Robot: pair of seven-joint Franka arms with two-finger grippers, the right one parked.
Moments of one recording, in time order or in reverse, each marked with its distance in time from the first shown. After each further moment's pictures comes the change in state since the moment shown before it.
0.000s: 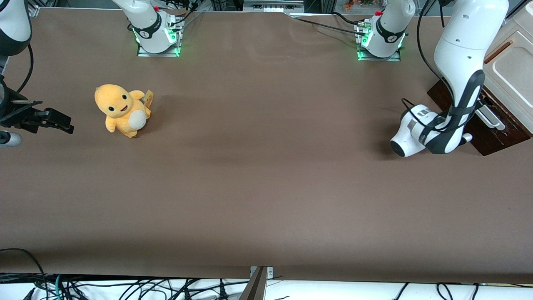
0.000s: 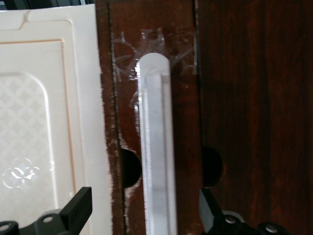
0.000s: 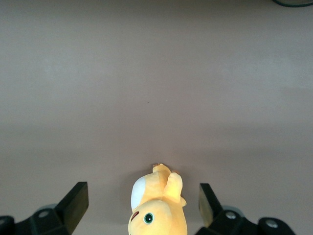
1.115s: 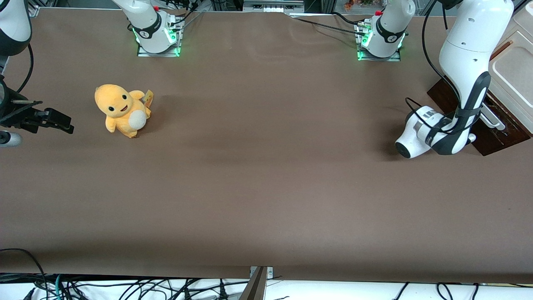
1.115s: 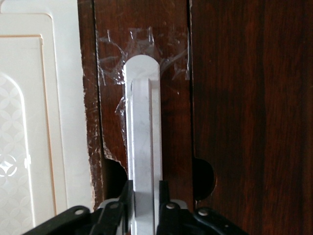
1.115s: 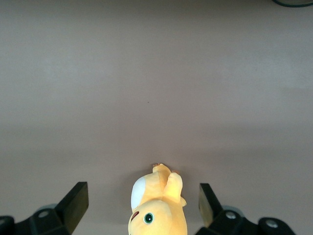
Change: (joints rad) arm 0.040 0.002 0.001 0.014 0.002 0.030 -0.012
